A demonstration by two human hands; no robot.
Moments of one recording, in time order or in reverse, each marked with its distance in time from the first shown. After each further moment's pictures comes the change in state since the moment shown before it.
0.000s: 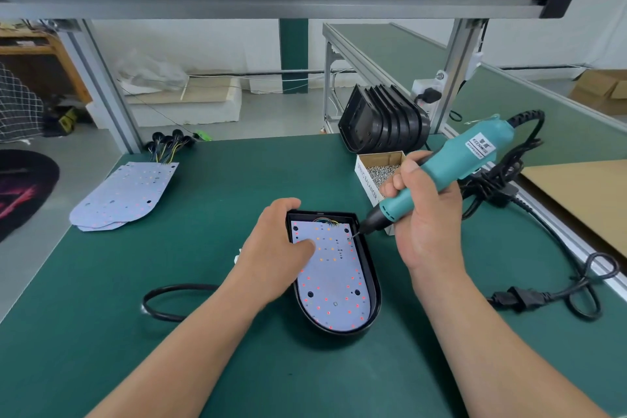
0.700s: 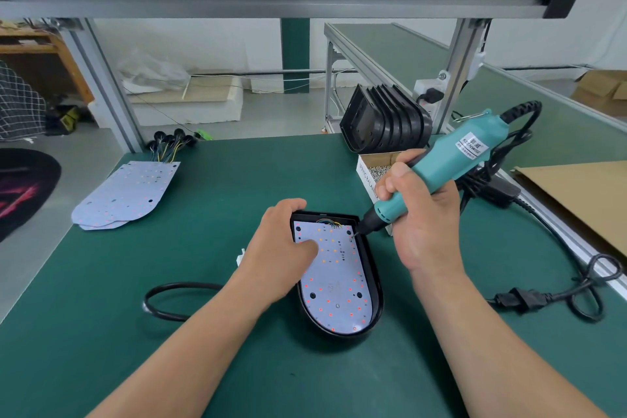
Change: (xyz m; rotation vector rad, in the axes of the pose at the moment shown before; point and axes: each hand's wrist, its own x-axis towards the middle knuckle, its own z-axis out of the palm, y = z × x) left_hand 0.004 -0.005 0.005 -0.028 0.005 0.018; right_hand -0.001 0.003 0.002 -0.117 -0.111 -0.061
